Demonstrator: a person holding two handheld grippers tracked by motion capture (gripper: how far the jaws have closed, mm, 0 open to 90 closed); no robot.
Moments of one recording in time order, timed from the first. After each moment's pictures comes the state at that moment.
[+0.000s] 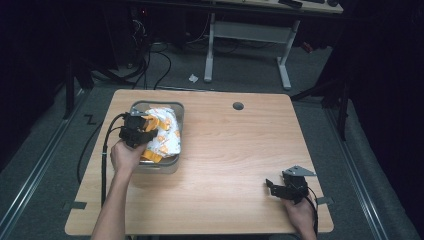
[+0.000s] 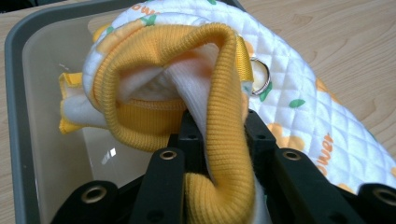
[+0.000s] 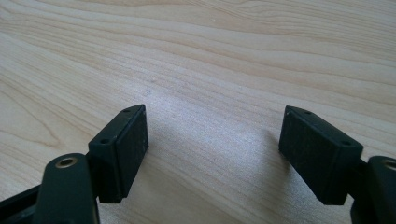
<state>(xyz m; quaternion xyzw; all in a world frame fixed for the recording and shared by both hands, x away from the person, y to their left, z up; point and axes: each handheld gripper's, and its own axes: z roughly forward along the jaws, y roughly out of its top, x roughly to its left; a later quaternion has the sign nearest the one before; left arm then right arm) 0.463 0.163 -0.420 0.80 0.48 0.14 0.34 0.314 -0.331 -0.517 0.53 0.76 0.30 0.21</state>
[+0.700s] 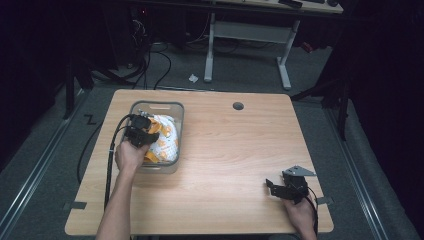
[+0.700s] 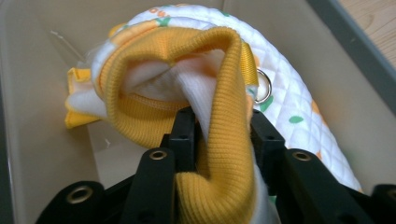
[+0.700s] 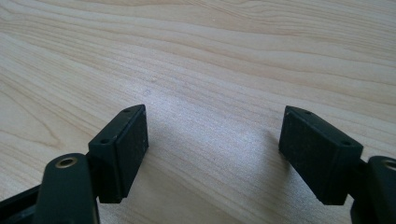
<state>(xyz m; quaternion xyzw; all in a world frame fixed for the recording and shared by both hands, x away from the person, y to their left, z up) 0.483 0.153 -0.448 0.81 0.50 0.14 0.26 0.314 -0.331 -0.517 0.53 0.76 0.30 0.21</state>
